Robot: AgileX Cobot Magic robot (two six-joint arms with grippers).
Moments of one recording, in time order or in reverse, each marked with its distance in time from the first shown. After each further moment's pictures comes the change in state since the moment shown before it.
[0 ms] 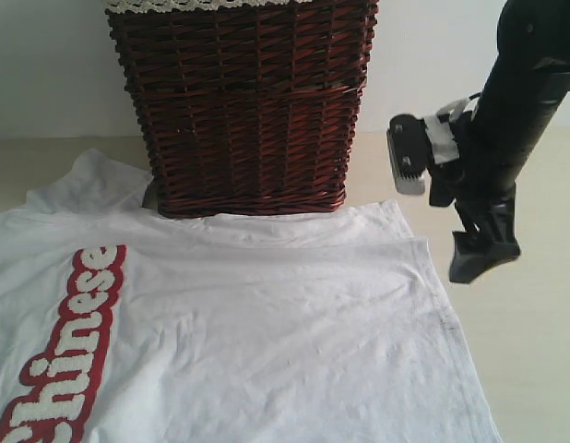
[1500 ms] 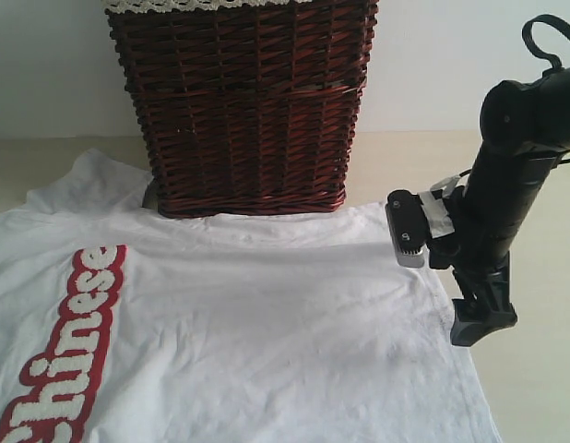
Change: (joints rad) left arm 0.000 0.000 0.000 0.000 0.000 0.000; right arm 0.000 0.072 0.180 0.015 -0.183 -0.011
